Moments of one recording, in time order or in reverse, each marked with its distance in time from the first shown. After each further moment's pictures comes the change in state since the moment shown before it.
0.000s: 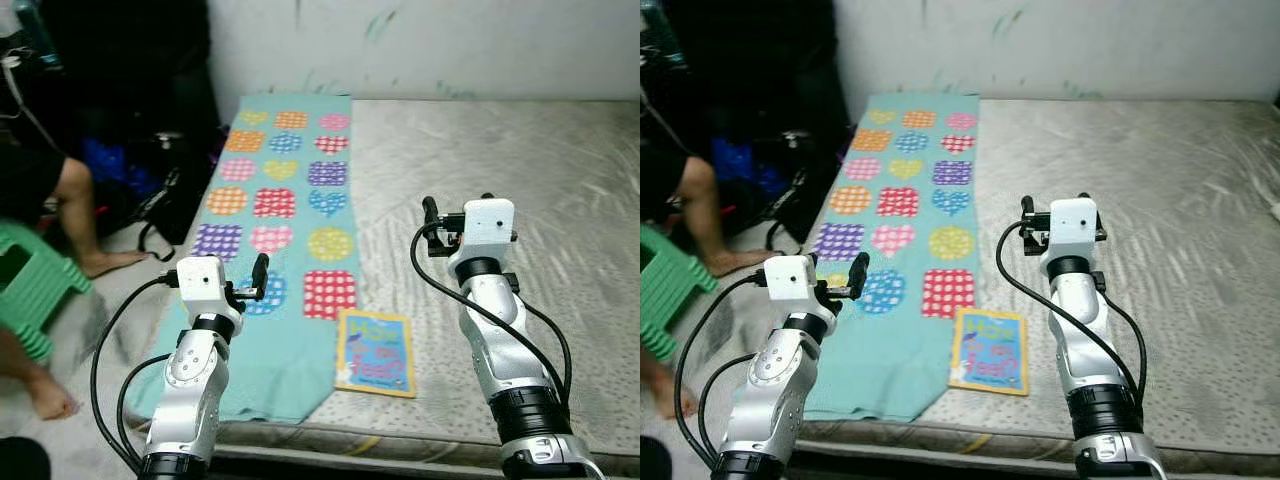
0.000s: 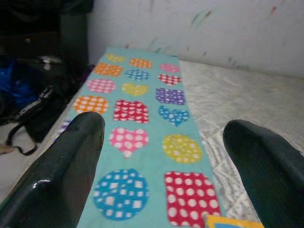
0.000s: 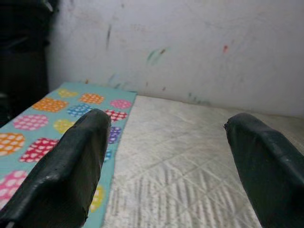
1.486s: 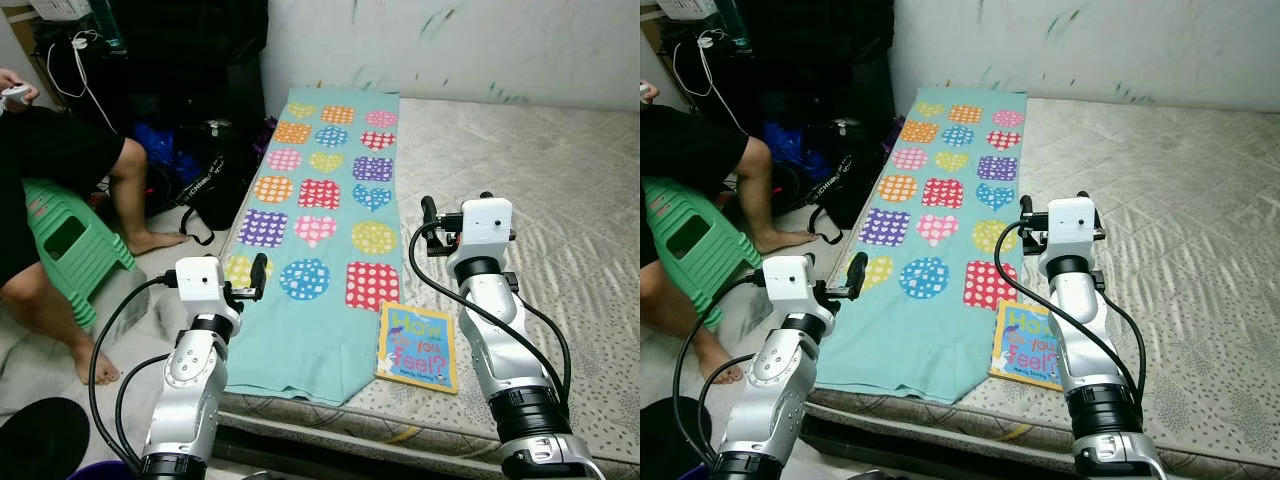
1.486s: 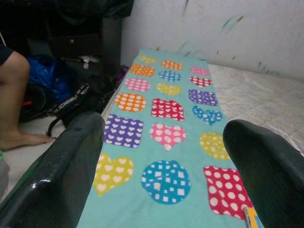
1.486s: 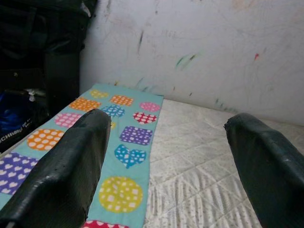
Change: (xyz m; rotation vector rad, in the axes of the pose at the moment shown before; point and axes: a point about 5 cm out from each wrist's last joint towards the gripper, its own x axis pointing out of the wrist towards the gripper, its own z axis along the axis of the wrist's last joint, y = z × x) left arm 0.000 0.001 0.000 0.012 -0.003 0.010; right arm 0.000 0.000 0.000 -0.011 -0.002 0.003
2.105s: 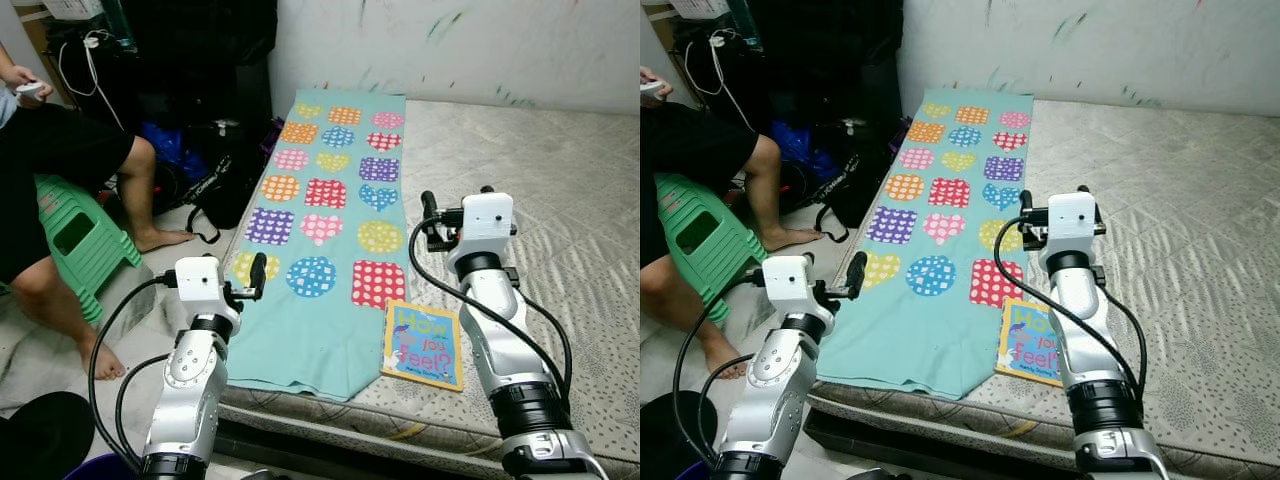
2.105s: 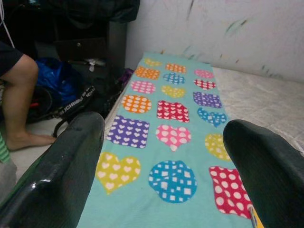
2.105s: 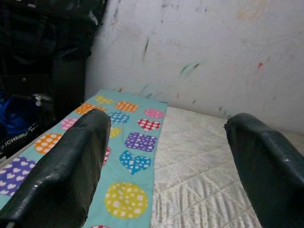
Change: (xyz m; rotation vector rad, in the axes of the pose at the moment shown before) left arm 0.000 0.000 0.000 0.006 -0.008 0.001; right arm 0.003 0.000 0.005 -0.008 -0.020 0.008
